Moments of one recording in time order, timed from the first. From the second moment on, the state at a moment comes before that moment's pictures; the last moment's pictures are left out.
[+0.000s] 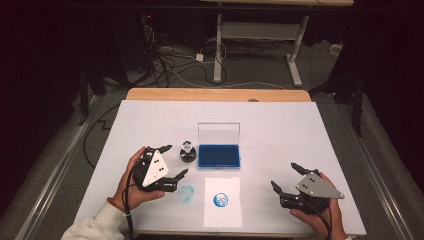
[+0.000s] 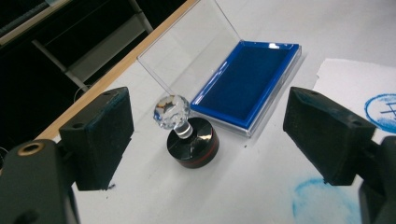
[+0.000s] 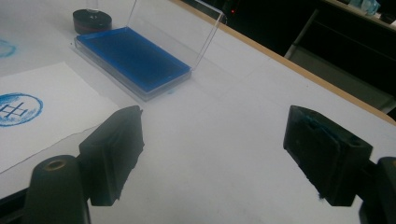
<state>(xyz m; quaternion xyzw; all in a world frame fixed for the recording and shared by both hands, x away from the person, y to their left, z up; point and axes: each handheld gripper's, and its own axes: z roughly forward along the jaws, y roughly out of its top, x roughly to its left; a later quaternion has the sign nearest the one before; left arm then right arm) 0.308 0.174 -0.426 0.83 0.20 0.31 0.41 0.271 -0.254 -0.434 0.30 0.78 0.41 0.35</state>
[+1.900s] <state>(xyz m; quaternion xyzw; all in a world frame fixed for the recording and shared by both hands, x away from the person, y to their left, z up) 0.282 0.222 -0.475 0.85 0.25 0.29 0.37 0.265 -0.263 -0.436 0.32 0.78 0.40 0.37</state>
